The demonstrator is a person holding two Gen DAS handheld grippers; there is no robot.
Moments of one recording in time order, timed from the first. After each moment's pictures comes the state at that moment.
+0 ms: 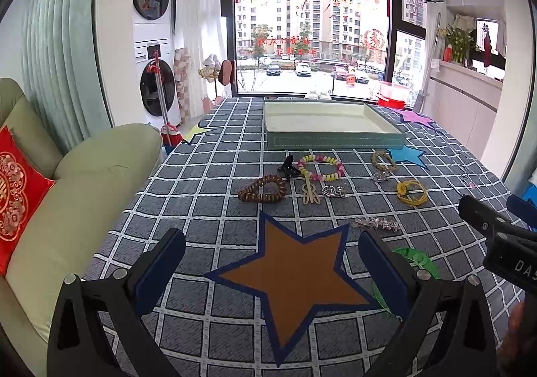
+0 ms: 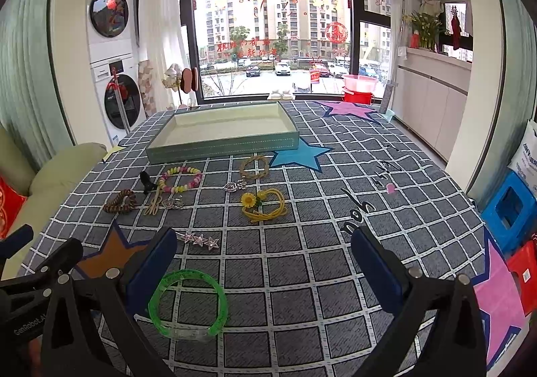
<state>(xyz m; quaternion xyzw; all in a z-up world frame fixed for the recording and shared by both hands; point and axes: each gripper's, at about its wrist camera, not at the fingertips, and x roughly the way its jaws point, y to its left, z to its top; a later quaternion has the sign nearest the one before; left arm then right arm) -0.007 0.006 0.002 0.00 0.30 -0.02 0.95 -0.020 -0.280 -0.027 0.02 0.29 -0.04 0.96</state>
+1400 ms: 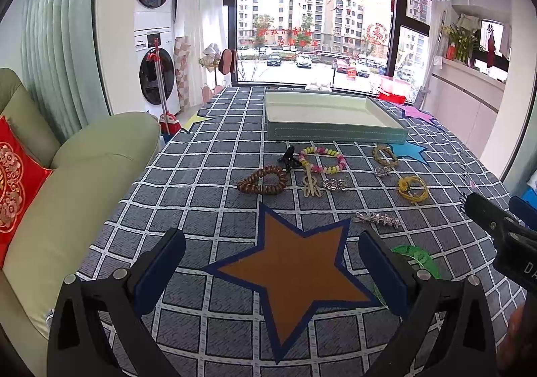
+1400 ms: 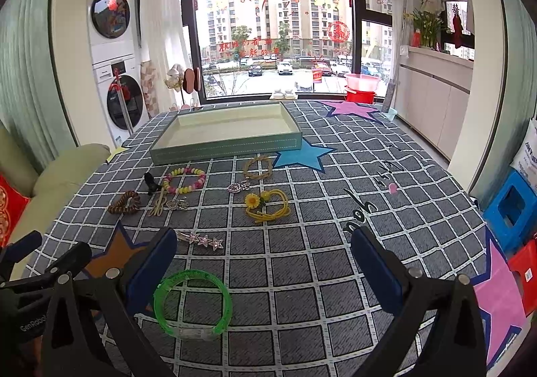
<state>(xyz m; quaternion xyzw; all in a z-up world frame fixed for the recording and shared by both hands) -0.003 0.011 -0.002 -0.01 0.32 -0.02 0.95 -0.020 -0.281 -0.025 0.03 0.29 -0.04 0.96</state>
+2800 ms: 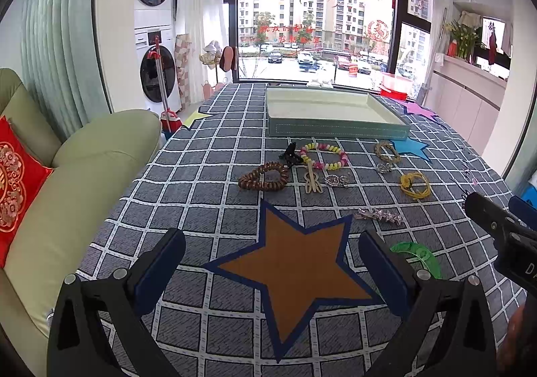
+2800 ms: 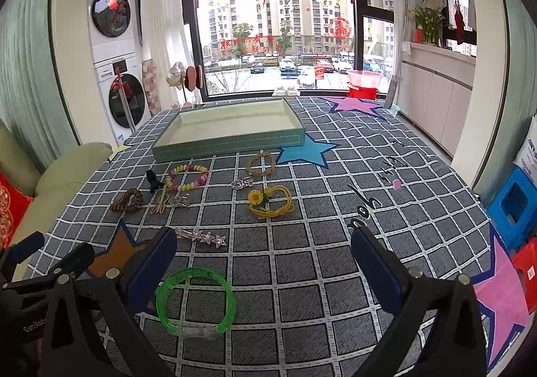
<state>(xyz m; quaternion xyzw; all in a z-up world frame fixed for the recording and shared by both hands) -0.001 0.010 -0.006 -0.01 0.33 -0.02 0.95 -0.020 -0.277 -0.026 0.03 0.30 -0.03 0.95</state>
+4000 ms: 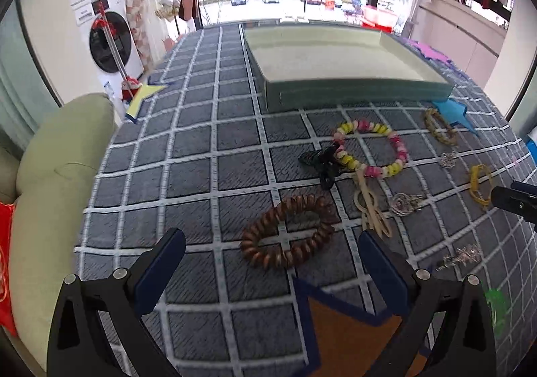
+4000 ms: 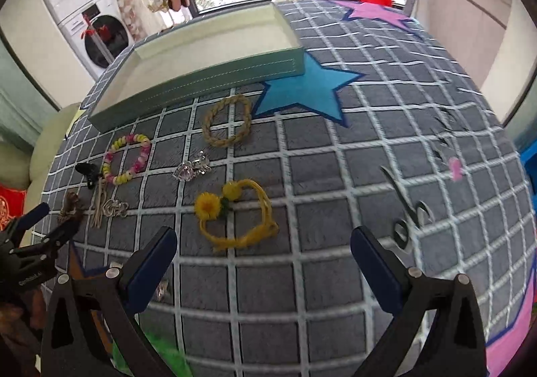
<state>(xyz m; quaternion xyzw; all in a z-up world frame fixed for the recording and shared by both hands) 0.151 0.030 -0.047 0.05 0.47 -0.08 0.88 0.131 -0.326 -0.082 0.08 0.51 0.01 0.86</state>
